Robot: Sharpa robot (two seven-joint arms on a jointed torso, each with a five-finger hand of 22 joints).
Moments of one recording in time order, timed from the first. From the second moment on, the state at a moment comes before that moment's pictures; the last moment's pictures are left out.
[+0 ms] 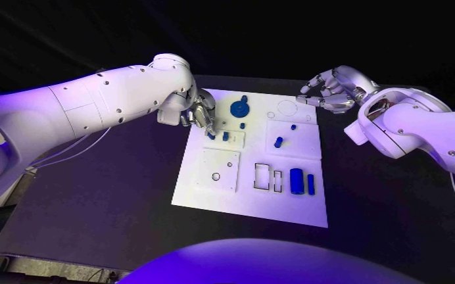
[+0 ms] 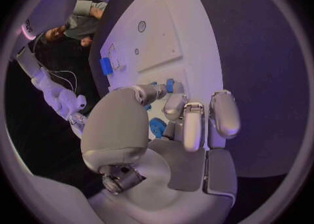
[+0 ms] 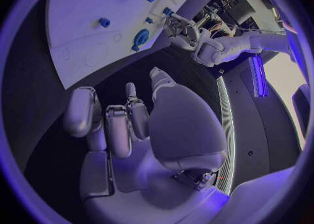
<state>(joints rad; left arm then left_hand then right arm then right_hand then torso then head) 1.32 -0.60 -0.05 1.22 -1.08 0.57 -0.48 1.16 -0.20 0.86 0.18 0.16 0.79 0.08 0.86 0.66 1.32 -0.01 1.24 1.05 1.46 -0.06 1.53 1.31 0.10 1.34 0.04 1.40 1.18 1.31 -0.92 -0.15 1.58 -0.94 -0.44 -0.08 1.32 -0.13 0.07 0.29 0.28 0.84 0.15 0.35 0.41 1.41 0.07 1.37 1.31 1.47 -0.01 1.50 1.31 0.08 1.37 0.10 1.17 1.28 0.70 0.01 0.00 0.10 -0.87</state>
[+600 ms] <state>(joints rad) 1.32 -0.60 -0.05 1.22 -1.06 0.56 -0.50 1.14 -0.19 0.85 0.18 0.18 0.79 0.08 0.85 0.66 1.32 -0.01 1.23 1.05 1.47 -0.07 1.53 1.31 0.10 1.34 0.04 1.40 1.18 1.31 -0.92 -0.15 1.58 -0.94 -0.44 -0.08 1.32 -0.13 0.07 0.29 0.28 0.84 0.15 0.35 0.41 1.41 0.07 1.37 1.31 1.47 -0.01 1.50 1.31 0.08 1.37 0.10 1.17 1.27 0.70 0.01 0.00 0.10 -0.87</state>
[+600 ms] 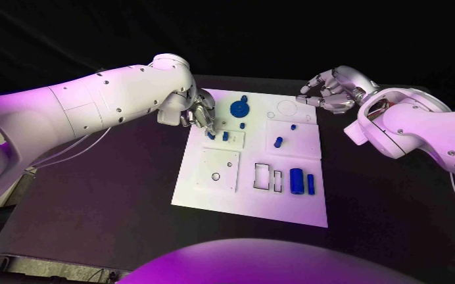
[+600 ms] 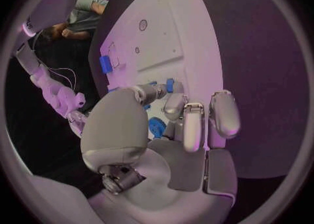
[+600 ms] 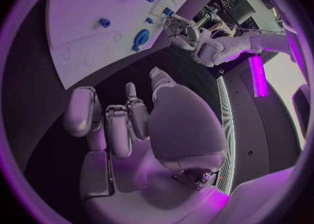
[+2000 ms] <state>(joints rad) 1.32 -0.60 -0.06 1.22 -1.05 0.54 -0.51 1.02 -0.21 0.86 0.11 0.18 0.84 0.05 0.81 0.68 1.33 -0.02 1.22 1.04 1.47 -0.07 1.53 1.31 0.10 1.34 0.04 1.39 1.16 1.31 -0.92 -0.15 1.57 -0.94 -0.44 -0.08 1.32 -0.13 0.07 0.29 0.28 0.83 0.15 0.35 0.41 1.41 0.06 1.37 1.31 1.47 -0.01 1.50 1.31 0.08 1.37 0.10 1.17 1.27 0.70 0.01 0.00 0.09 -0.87</state>
